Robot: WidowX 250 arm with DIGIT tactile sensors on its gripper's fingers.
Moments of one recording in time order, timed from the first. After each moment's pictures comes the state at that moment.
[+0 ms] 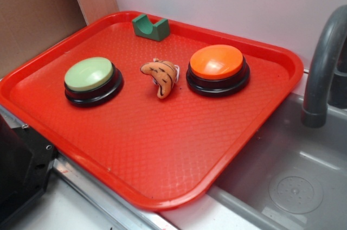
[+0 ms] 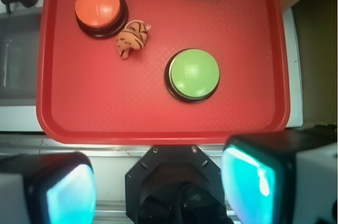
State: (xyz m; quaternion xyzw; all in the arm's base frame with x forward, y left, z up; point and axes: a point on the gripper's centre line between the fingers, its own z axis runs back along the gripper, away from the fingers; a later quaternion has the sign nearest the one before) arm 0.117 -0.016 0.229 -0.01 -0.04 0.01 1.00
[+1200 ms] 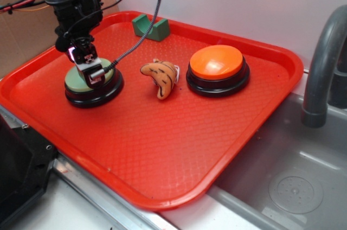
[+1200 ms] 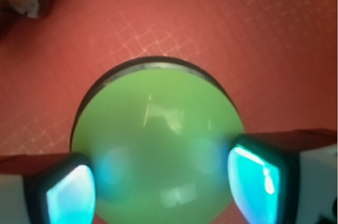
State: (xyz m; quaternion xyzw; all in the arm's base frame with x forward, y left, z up) arm 0.191 0.047 0.051 0.02 -0.01 -0.10 0.99
